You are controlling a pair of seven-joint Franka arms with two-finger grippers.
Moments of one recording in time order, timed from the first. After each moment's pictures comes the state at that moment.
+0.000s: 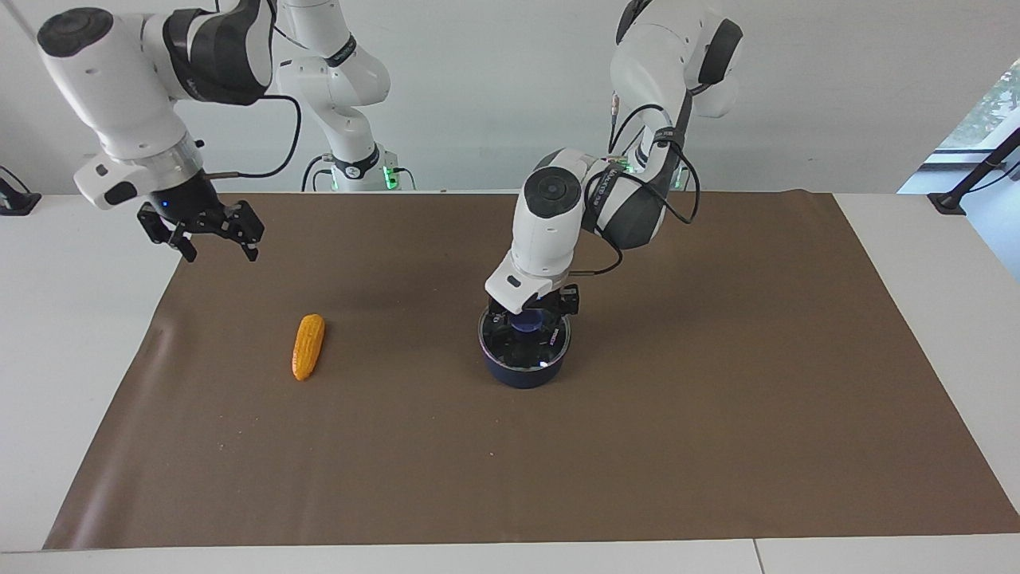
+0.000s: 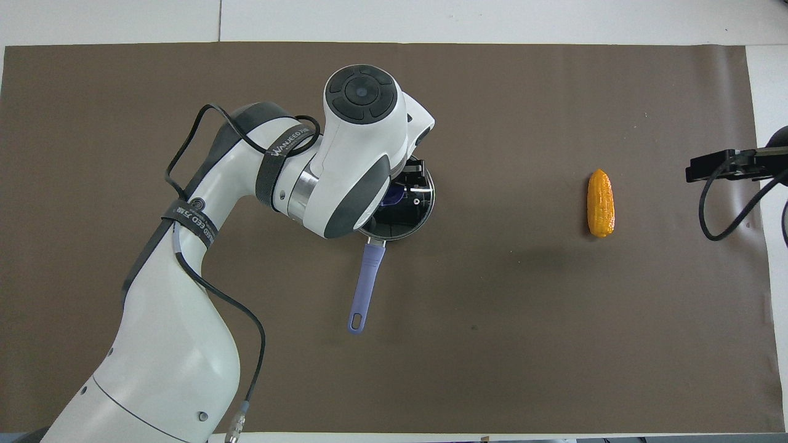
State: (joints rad) left arm -0.61 0.57 -0.06 -1.30 -0.03 1.84 -0.56; right arm 0.03 0.02 -0.13 -1.77 -0.01 1.84 -0.09
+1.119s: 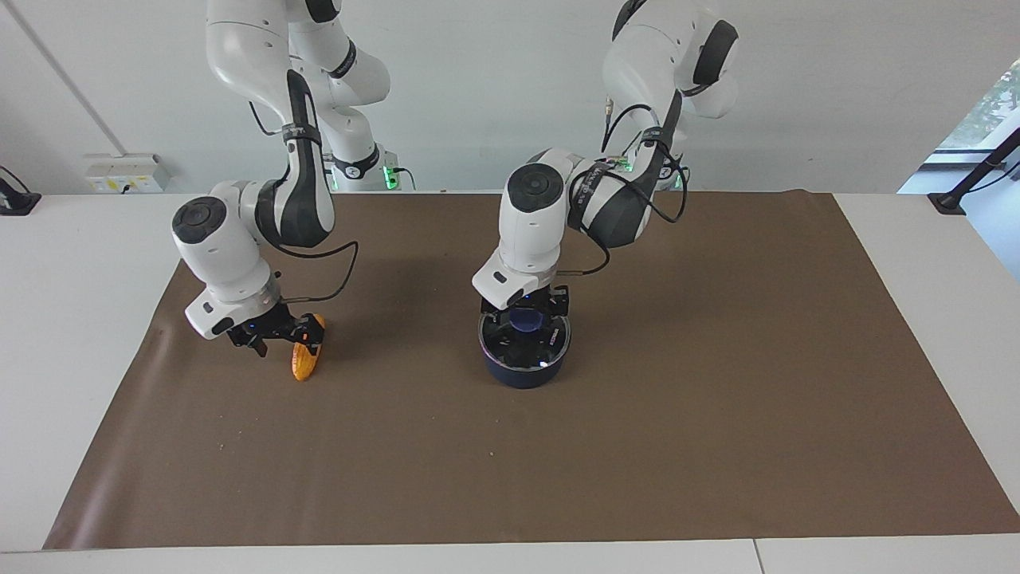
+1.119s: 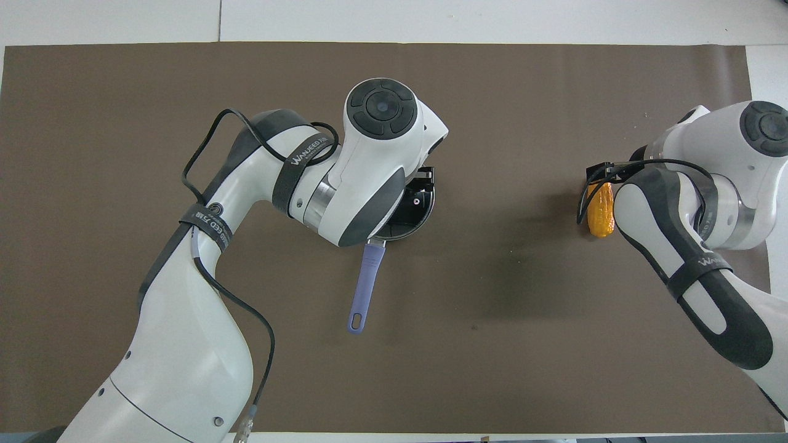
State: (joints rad) left arm -0.64 0.58 -0.06 -1.30 0.00 1.87 -0.55; right arm 0.08 0.29 -0.13 -1.97 0.07 2.29 -0.07
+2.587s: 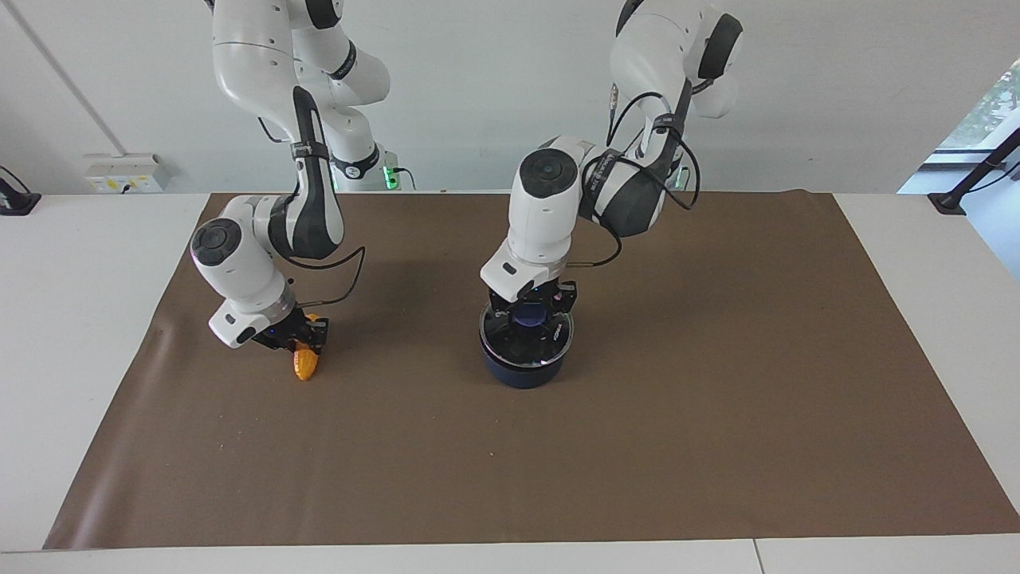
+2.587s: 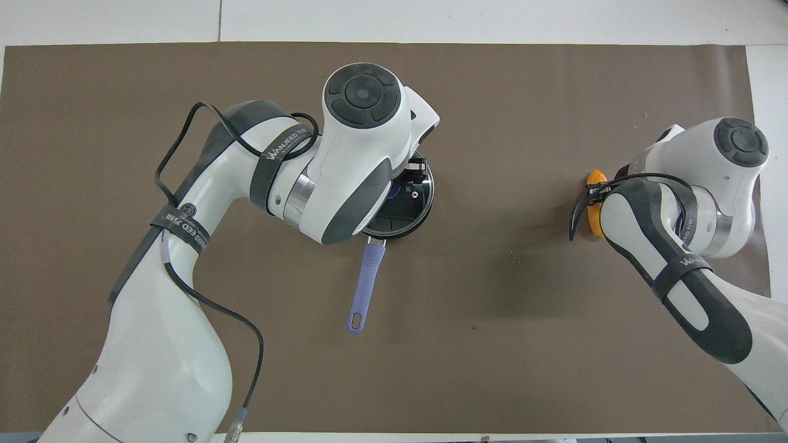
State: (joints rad) left arm -0.62 0.52 -0.04 -1.29 -0.02 1.83 -0.55; right arm 0.09 0.30 -0.12 -2.02 0.09 2.29 -0.15
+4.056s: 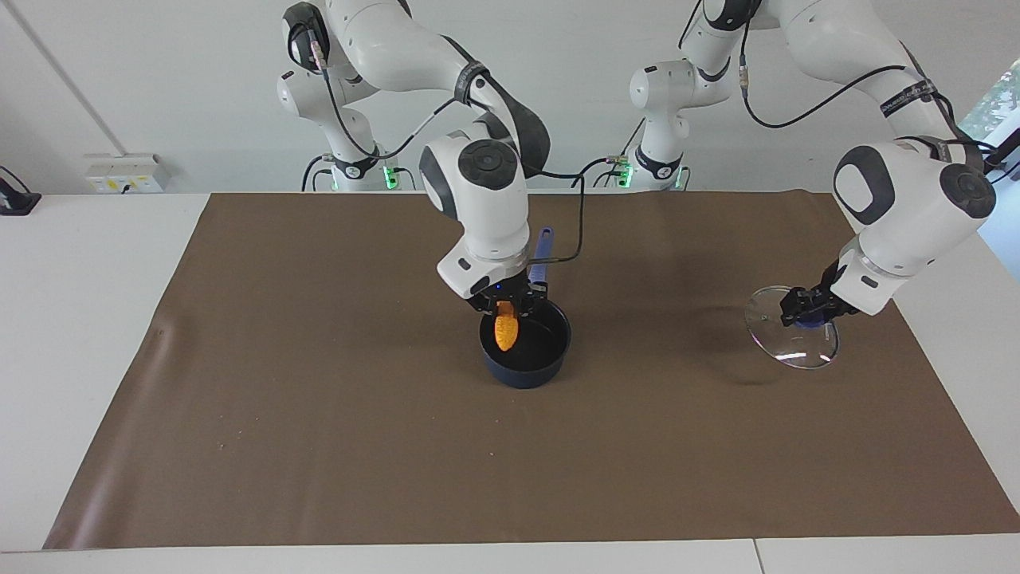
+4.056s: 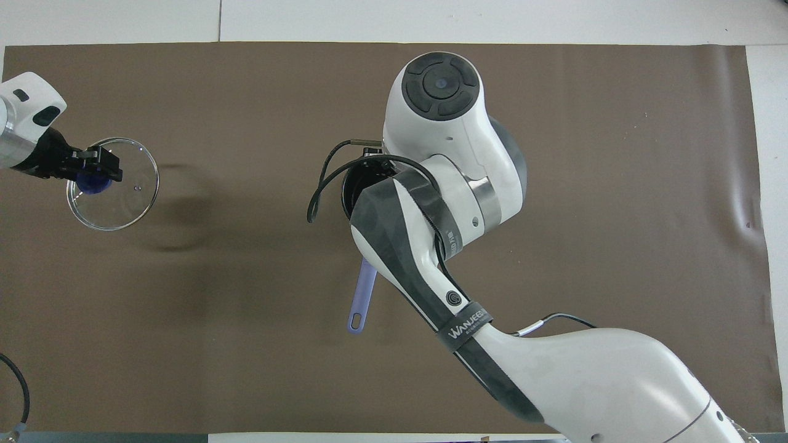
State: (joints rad) left arm 0.10 0.26 -0.01 -1.74 -0.03 1.93 0.15; right arm 0.59 0.55 -0.06 -1.29 0.09 1.89 0.65
